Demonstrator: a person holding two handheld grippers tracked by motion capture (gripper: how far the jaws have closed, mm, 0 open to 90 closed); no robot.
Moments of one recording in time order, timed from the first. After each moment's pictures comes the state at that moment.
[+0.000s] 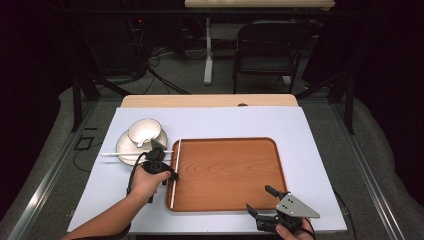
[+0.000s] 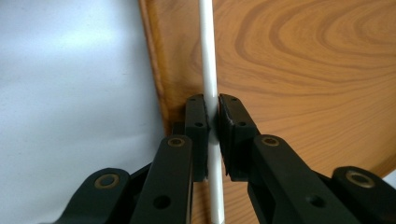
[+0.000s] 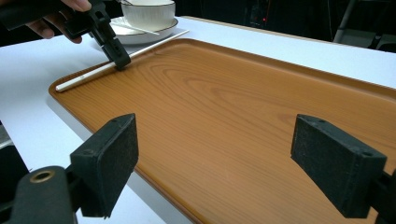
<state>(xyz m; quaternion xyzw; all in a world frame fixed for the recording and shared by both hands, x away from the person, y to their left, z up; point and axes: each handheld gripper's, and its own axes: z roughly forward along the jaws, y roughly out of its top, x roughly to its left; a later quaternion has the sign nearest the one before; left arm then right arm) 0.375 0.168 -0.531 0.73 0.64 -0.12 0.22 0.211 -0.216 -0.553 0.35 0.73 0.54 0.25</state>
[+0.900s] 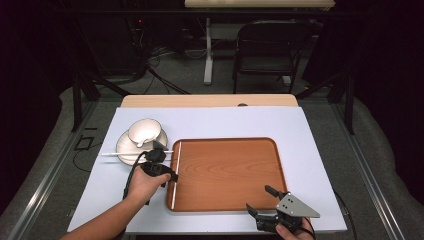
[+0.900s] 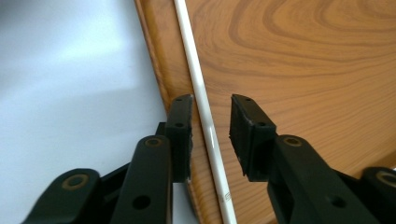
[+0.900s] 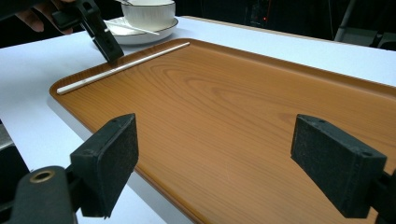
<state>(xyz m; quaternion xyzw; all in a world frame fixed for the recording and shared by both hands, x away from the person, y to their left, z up) 0.363 0.164 -0.511 0.77 0.61 -0.07 0.20 0.212 -0.216 -0.553 0.35 0.73 0.54 0.24</state>
